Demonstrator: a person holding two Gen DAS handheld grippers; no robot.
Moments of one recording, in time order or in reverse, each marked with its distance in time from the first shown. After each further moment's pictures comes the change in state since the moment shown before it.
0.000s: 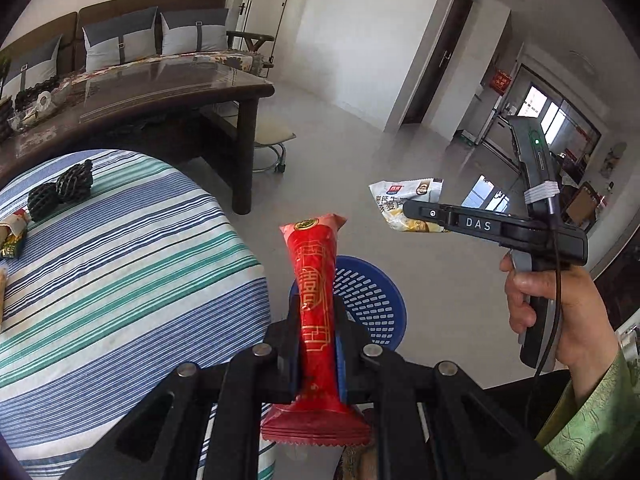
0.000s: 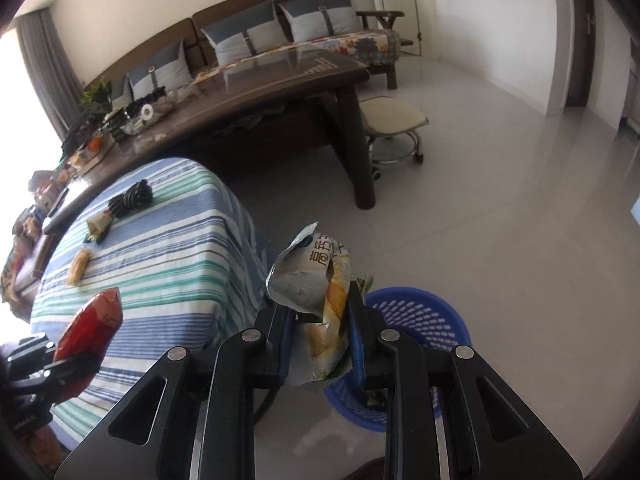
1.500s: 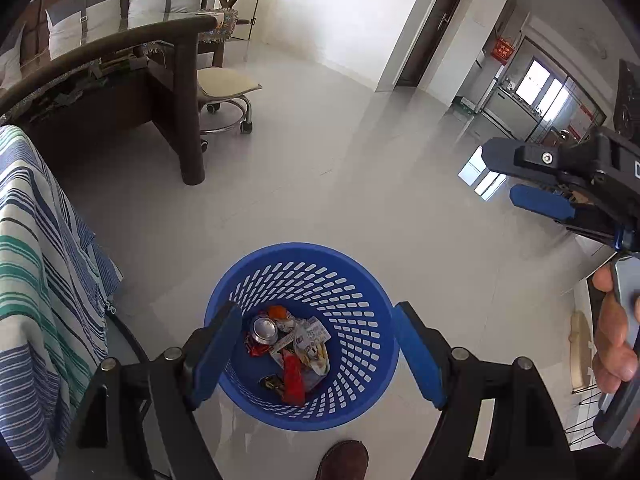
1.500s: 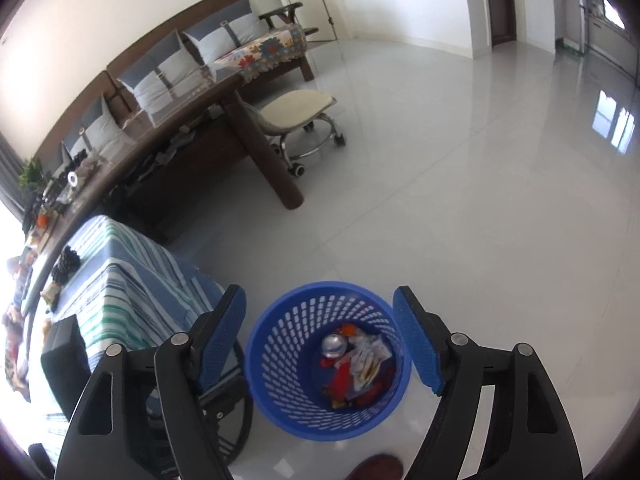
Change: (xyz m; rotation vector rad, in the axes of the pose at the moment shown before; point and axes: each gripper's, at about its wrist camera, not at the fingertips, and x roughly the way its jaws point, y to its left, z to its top) left arm 0.190 -0.060 0.004 0.004 0.104 -0.026; right arm 0.007 -0.127 -0.011 0.273 -0.023 -0.099
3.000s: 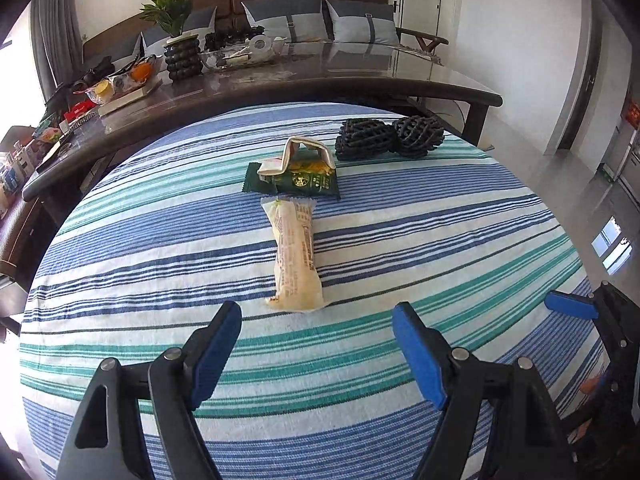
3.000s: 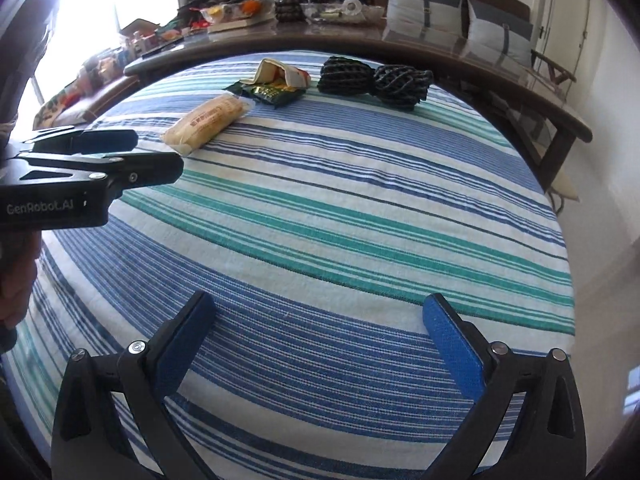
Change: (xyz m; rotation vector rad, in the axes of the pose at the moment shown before) left arm -0.270 0.339 -0.090 -0.253 -0.101 0.534; right arm 0.052 0.404 -0.189 -0.806 0.123 0.266
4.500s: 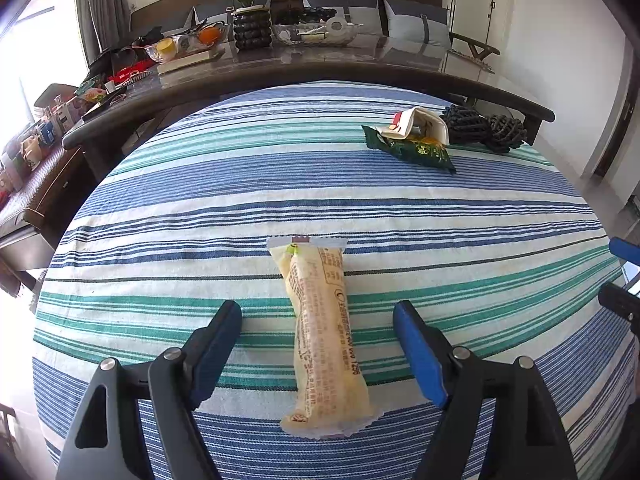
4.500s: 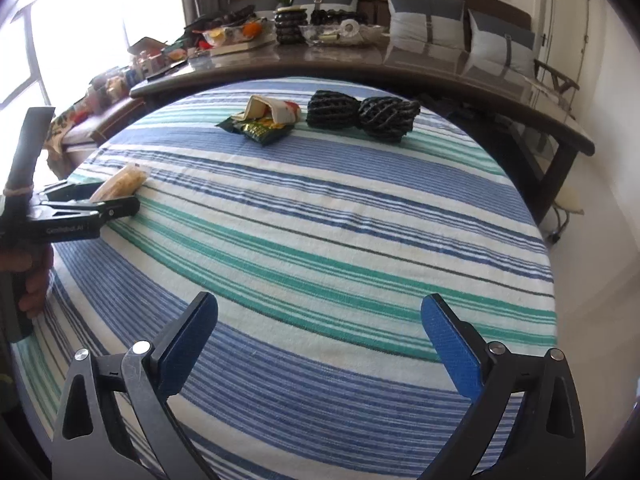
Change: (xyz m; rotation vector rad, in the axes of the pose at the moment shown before) left arm -0.004 0.073 -0.042 -0.125 0.019 0.094; right arm -0.009 -0.032 0.028 0.010 -0.081 0.026
